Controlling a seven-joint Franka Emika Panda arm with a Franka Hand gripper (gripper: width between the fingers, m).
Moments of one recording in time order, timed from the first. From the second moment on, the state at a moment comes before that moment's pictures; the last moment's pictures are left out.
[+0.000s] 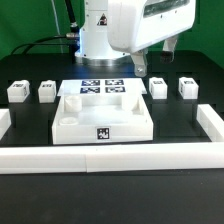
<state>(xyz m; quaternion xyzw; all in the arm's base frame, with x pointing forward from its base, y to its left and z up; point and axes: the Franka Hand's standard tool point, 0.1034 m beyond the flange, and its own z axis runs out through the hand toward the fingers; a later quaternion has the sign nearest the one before) 0.561 0.055 0.114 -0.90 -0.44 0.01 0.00</state>
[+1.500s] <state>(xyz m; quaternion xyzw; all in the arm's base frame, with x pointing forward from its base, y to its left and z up) 0.434 -0.030 0.016 -0.74 -0.67 0.01 0.03</state>
